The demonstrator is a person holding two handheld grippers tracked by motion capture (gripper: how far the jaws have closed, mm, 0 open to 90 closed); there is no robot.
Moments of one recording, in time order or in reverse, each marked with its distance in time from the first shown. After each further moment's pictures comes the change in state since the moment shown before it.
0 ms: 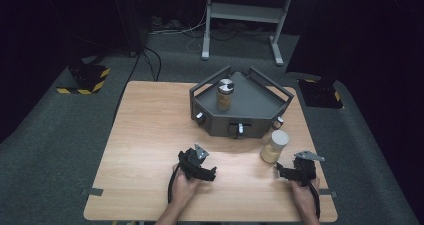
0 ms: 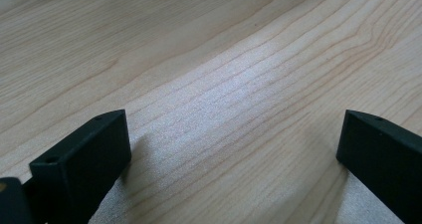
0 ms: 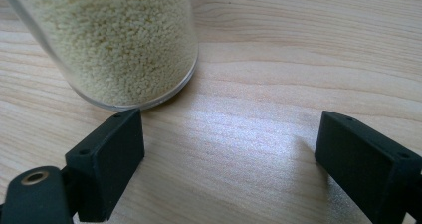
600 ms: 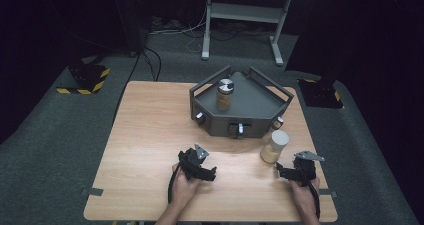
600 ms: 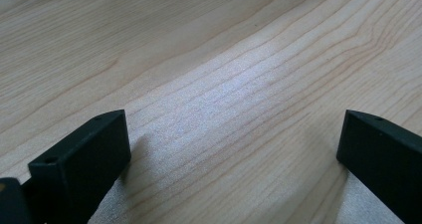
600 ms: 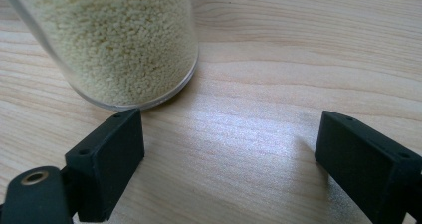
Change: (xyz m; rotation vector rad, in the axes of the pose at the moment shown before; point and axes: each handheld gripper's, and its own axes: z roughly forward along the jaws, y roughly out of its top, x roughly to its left) left arm 0.000 0.000 0.001 -0.003 0.000 -0.004; right arm 0.000 0.000 0.000 0.001 0.001 0.003
